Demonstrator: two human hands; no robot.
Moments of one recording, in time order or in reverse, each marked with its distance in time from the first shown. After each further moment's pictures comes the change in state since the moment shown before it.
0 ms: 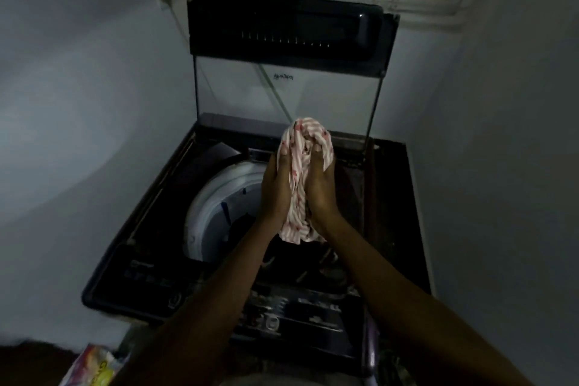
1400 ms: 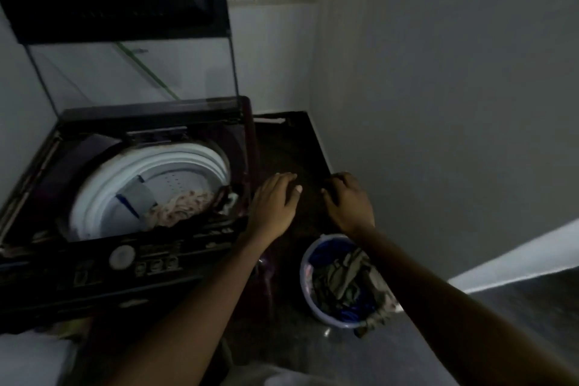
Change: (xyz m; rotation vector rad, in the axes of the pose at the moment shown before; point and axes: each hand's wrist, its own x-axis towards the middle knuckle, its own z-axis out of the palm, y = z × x) left_hand -0.215 -0.103 0.110 0.938 -0.605 0.533; right_hand -0.151 0.010 -0.351 -1.286 0.124 -0.249
